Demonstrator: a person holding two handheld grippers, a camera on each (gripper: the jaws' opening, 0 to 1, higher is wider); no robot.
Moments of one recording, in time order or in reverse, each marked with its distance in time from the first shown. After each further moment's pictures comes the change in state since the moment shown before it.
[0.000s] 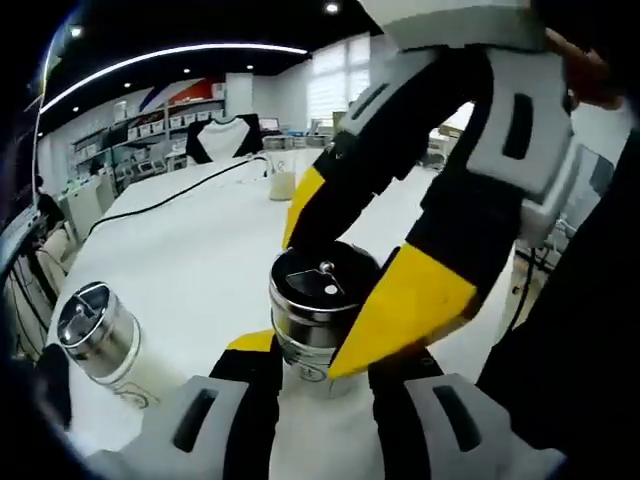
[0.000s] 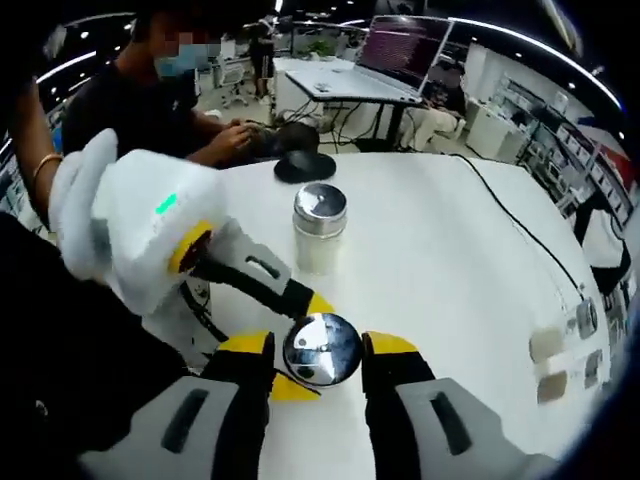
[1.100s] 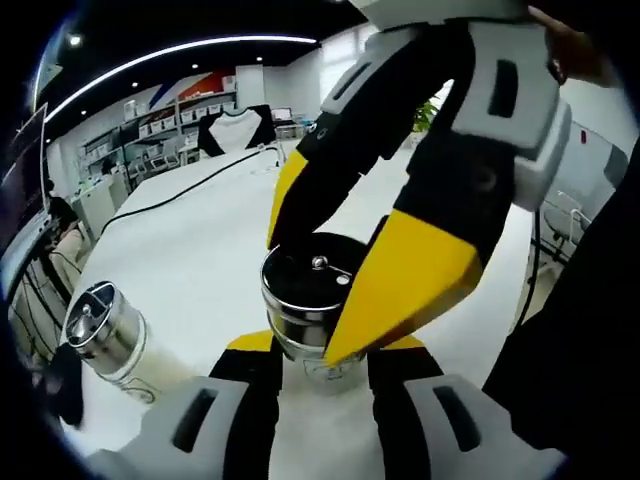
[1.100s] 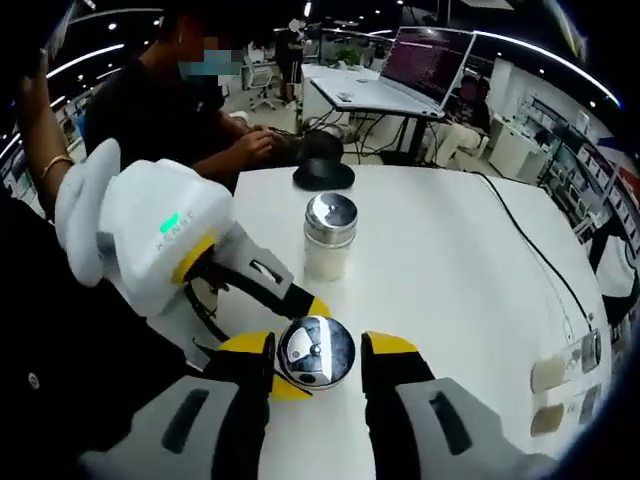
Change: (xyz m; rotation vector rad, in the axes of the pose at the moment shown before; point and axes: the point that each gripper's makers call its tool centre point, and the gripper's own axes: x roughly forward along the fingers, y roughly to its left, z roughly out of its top) left arm 0.000 -0.002 -0.004 0.041 0.046 0.021; right arm 0.000 -0.002 0.004 -0.156 -0.024 0.117
